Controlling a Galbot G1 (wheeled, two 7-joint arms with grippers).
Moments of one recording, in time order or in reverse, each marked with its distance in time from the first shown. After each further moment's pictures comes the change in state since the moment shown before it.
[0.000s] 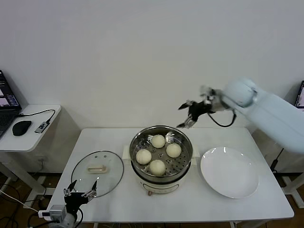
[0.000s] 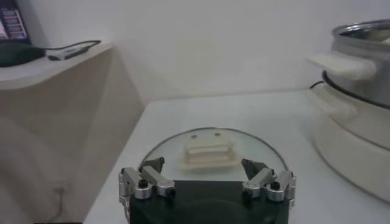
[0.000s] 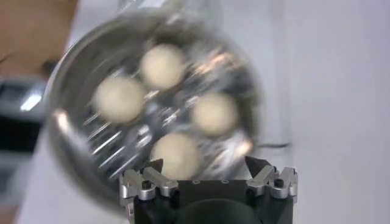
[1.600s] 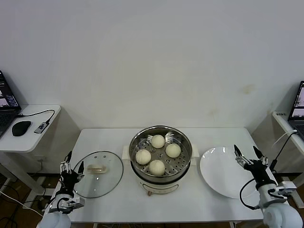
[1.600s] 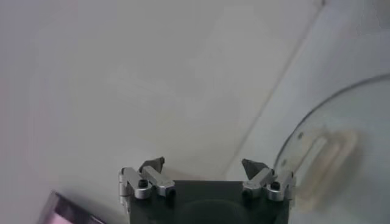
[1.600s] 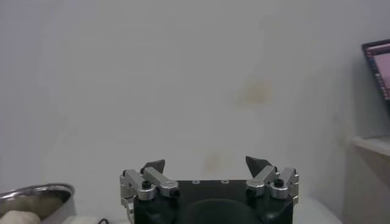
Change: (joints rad) left arm -0.223 0.221 0.142 0.359 1.081 -0.336 -0.311; right arm -1.526 0.509 1.367 0.365 0.085 0.362 0.517
